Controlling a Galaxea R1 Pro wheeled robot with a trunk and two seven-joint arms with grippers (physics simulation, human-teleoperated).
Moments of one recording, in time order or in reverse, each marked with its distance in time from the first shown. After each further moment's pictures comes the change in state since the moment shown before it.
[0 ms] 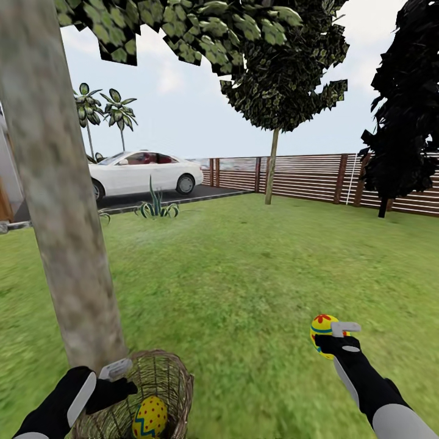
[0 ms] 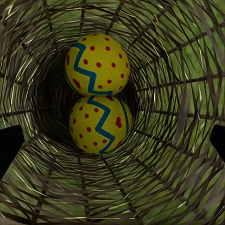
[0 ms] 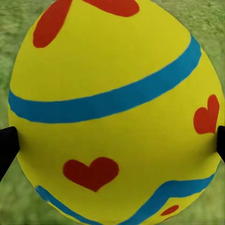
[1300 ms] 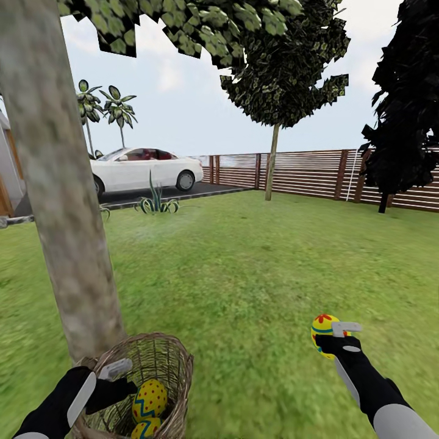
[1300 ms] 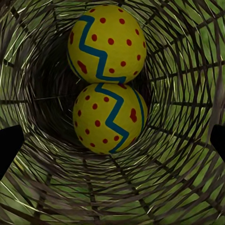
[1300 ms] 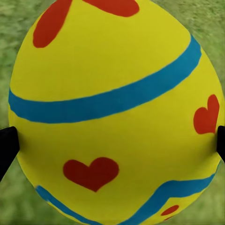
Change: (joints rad) left arm 0.000 0.000 0.002 0.000 0.002 -0.002 0.001; right arm 0.000 -0.003 0.000 0.000 0.000 0.000 0.000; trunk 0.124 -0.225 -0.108
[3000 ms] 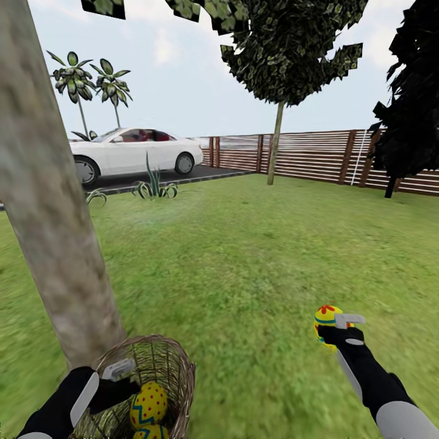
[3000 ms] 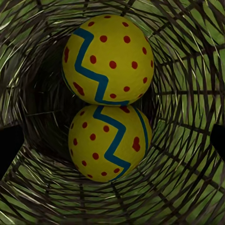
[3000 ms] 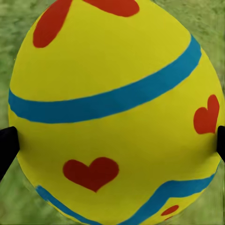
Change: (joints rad) left arm 0.000 -0.016 0.006 0.002 0.003 0.000 0.000; right arm 0.000 -0.011 -0.008 -0.075 -0.002 0.012 -0.009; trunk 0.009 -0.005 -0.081
